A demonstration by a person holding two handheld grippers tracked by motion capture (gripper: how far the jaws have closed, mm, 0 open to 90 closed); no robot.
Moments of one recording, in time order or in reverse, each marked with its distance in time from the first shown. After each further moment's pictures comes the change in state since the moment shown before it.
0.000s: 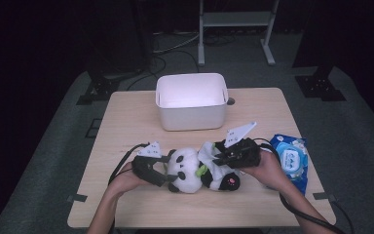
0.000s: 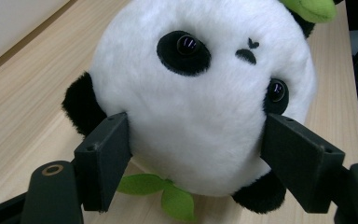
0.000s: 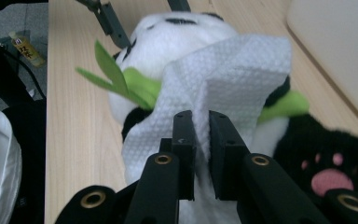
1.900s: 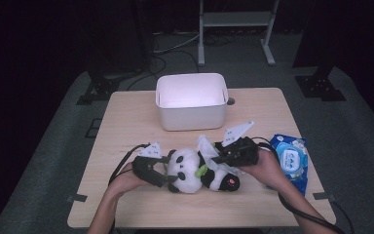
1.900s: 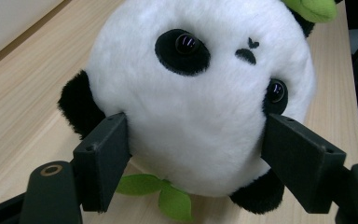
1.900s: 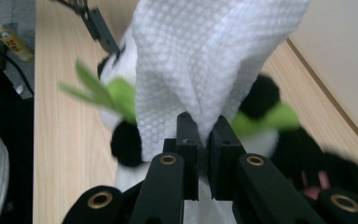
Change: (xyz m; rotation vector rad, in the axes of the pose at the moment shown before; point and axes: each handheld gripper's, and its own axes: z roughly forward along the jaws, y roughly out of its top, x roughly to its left) left arm -0.001 -0.001 0.001 0.005 -0.006 -0.005; right arm -0.001 0.012 0.005 0.026 -0.027 -0.015
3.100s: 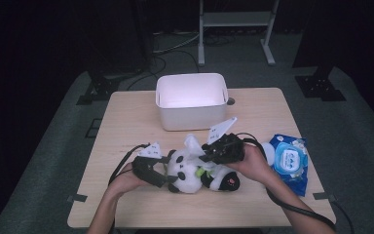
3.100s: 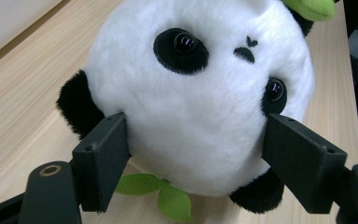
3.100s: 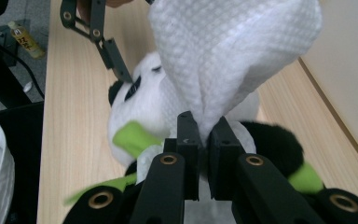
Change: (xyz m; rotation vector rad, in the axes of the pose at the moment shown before) left arm 0.000 -0.001 0.000 -0.002 -0.003 -0.002; right arm 0.005 0.027 0.014 0.003 0.036 -0.052
